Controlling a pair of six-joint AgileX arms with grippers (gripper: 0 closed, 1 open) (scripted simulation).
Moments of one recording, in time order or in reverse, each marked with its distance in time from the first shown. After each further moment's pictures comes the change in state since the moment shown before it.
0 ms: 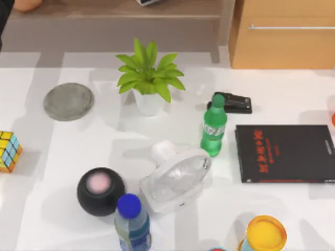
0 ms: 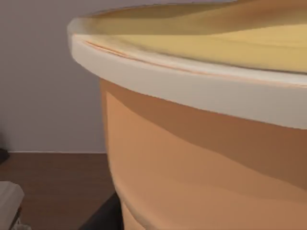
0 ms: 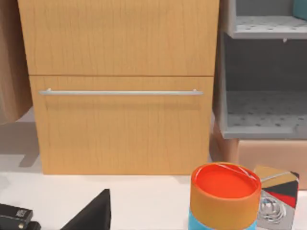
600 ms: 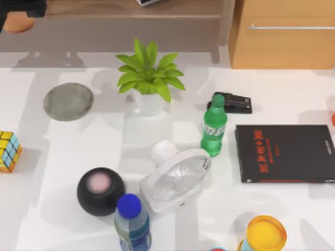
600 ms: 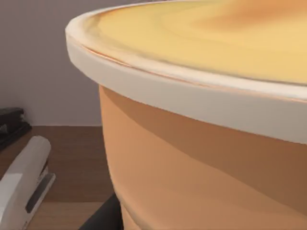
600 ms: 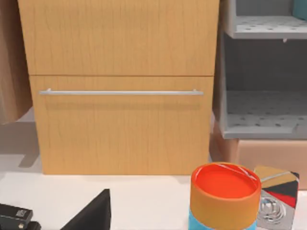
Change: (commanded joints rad) left arm 0.006 -0.249 -0.315 0.062 0.002 0.001; right arm 0.000 0.000 0.000 0.000 0.000 0.000
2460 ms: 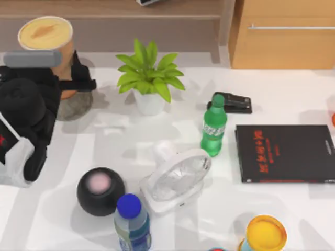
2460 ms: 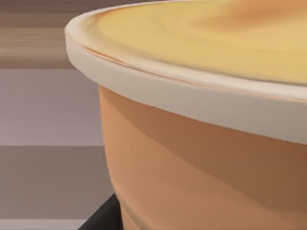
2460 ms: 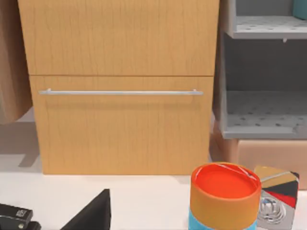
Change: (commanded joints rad) left arm -0.196 0.341 -0.280 0.600 -0.195 -0.003; right arm 0.000 0.000 0.000 0.000 0.000 0.000
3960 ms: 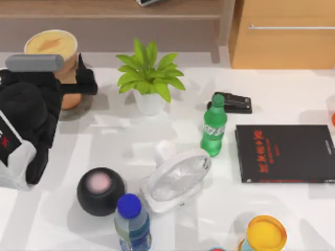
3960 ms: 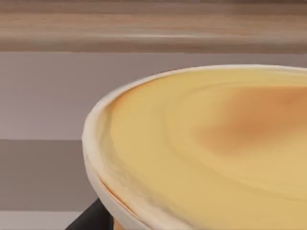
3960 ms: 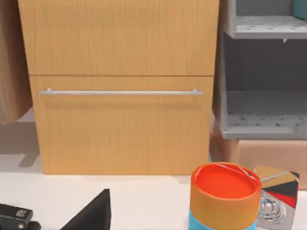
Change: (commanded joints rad) left arm -0.001 0.032 0.000 0.035 0.000 -0.001; right arm 0.000 0.000 0.000 0.000 0.000 0.000
